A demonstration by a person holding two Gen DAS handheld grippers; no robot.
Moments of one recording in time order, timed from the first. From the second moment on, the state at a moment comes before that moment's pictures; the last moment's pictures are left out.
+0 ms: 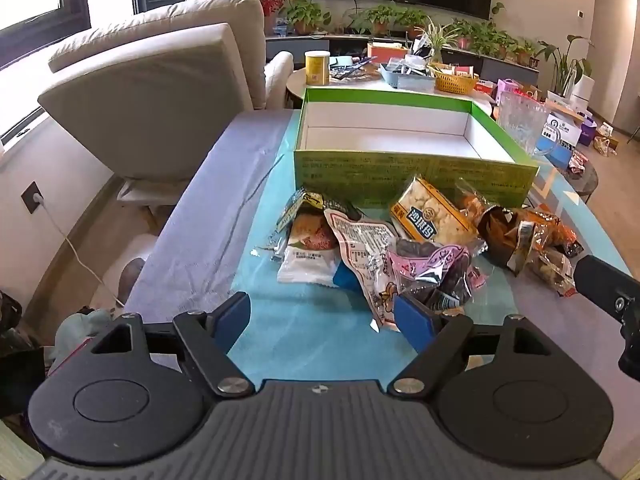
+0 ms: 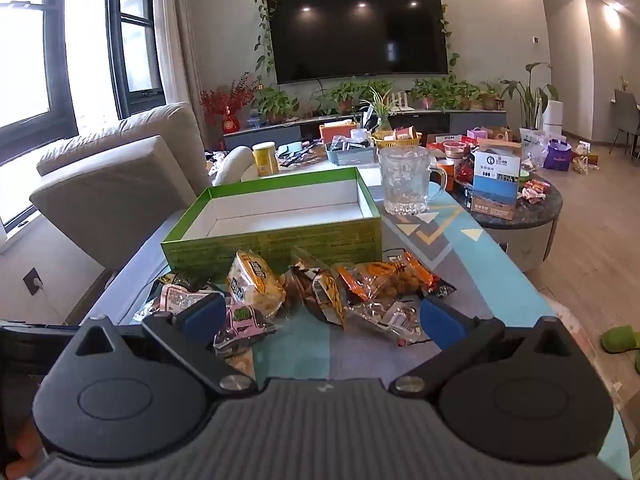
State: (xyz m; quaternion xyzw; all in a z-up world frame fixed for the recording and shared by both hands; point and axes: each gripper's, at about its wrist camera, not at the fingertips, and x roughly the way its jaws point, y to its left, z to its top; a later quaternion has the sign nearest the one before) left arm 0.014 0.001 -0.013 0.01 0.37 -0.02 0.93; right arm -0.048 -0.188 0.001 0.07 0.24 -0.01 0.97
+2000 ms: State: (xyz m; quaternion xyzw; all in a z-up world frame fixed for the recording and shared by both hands) left arm -0.005 -0.006 -0.007 0.03 0.37 -0.01 0.93; right arm -0.059 -0.190 -0.003 0.09 0.24 -0.01 0.97
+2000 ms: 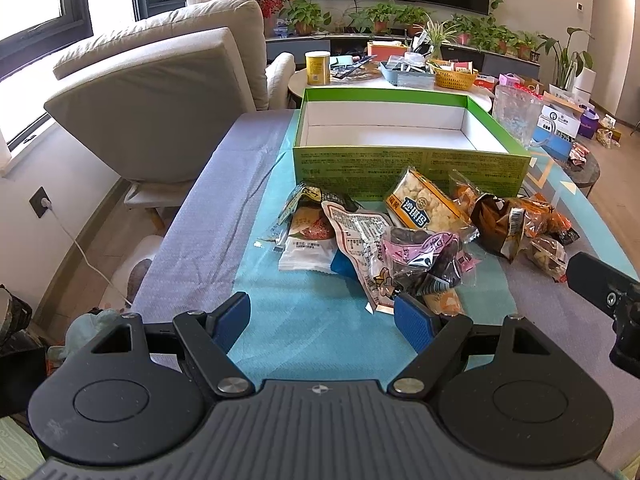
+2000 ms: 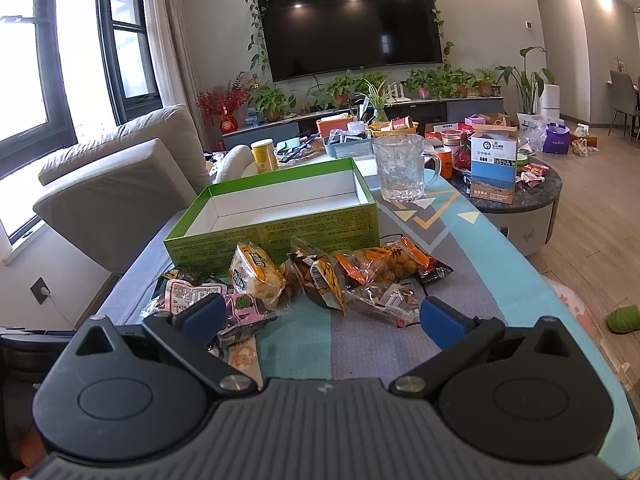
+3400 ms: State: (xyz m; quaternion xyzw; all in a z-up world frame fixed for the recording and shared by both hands) left arm 0.030 0.031 -0.021 0.01 0.36 0.00 0.93; right arm -0.041 -0.230 -0.016 0.11 0.25 -0.05 0.96
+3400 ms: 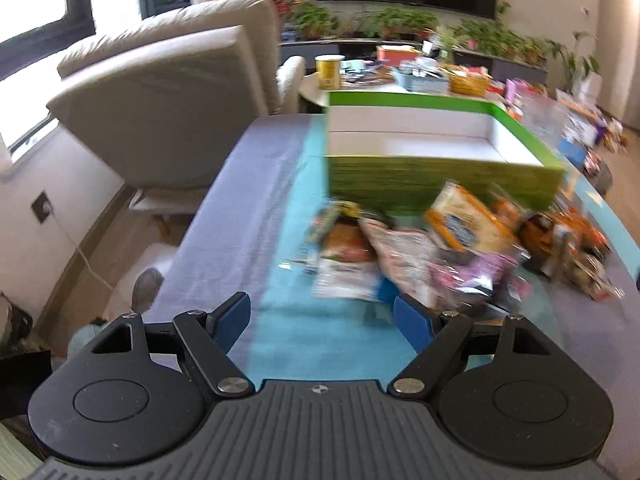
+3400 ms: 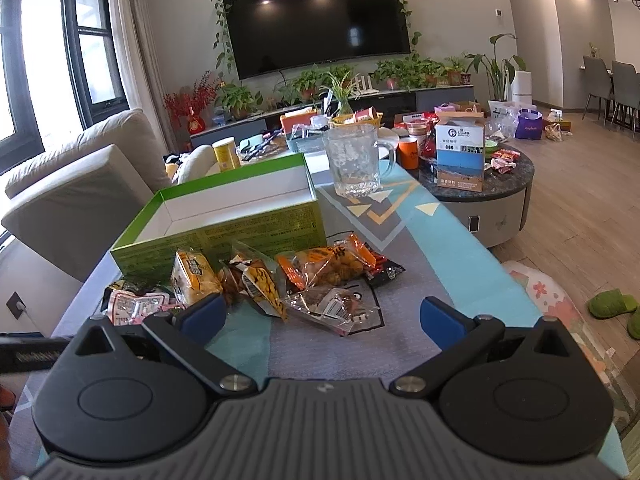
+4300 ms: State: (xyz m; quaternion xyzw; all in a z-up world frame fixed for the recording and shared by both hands) left arm 0.046 0.010 -0.046 -0.04 0.40 -0.17 0.90; right arm -0.021 -0.207 -0.034 0.07 0.29 -0.02 0.95
